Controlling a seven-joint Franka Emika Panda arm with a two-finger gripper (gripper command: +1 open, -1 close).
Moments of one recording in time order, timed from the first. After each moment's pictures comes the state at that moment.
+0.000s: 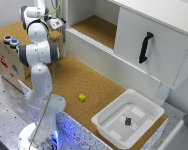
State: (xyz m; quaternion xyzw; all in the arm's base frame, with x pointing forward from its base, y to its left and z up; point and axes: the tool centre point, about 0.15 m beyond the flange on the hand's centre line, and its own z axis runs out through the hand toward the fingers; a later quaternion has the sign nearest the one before) arm 0.332 0.441 0.435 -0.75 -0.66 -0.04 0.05
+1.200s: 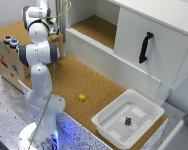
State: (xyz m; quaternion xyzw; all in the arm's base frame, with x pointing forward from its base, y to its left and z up) arm 0.344 0.437 0.436 -0.97 -0.25 -0.03 0.05
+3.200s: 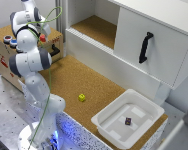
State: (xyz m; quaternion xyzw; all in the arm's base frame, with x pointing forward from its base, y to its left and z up) arm 0.304 0.352 0.469 -0.98 -0.05 -0.16 -0.04
